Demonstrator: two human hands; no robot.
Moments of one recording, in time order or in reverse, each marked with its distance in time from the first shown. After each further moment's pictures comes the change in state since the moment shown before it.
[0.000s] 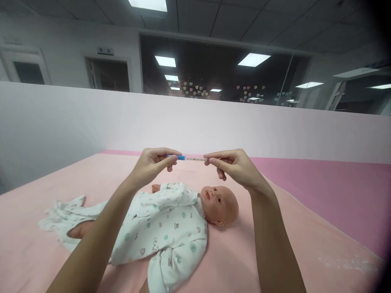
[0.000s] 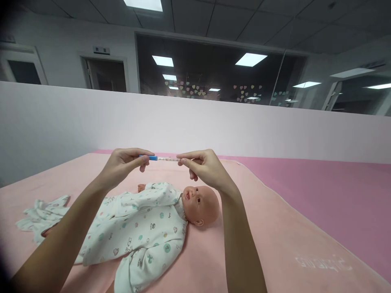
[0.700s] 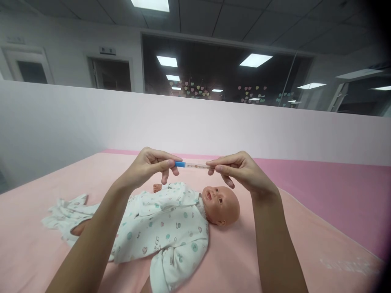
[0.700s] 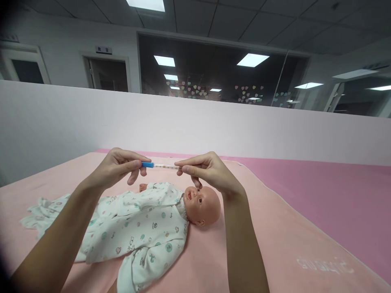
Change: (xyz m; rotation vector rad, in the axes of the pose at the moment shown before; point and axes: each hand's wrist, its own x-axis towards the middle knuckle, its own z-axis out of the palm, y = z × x) left_hand -0.003 -0.001 -0.019 -0.229 -0.234 -0.046; right_hand -0.007 0.000 -0.006 0.145 -0.189 -0.036
